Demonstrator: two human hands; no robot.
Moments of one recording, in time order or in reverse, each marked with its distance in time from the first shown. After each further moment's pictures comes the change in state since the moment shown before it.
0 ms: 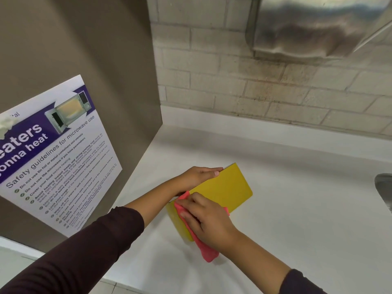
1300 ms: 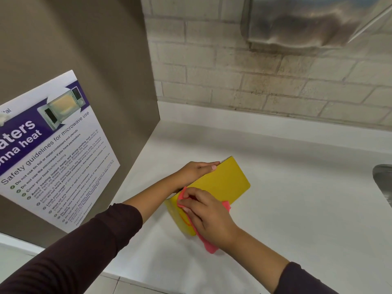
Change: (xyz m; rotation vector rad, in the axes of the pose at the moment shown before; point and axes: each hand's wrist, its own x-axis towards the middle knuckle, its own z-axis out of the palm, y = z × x) left_hand -0.003 0.000 0.005 -0.042 0.043 0.018; right_hand -0.010 0.001 -0.003 -0.026 0.080 -0.057
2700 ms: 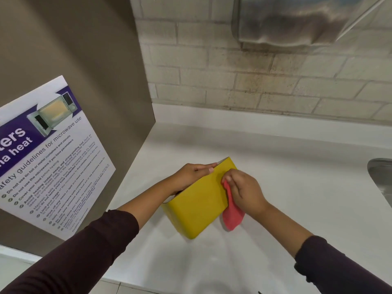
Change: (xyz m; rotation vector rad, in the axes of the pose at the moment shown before) left_hand -0.002 0.002 0.003 -0.037 -0.023 -0.022; right_hand -0.011 0.082 -0.058 -0.064 0.077 0.292
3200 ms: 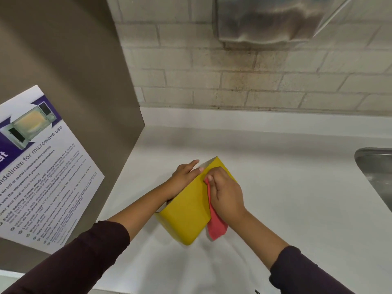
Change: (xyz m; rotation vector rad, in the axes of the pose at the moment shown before) left_hand 0.016 -0.006 0.010 0.286 0.133 -0.066; right_hand -0.003 -0.028 0.026 -0.019 0.226 0.134
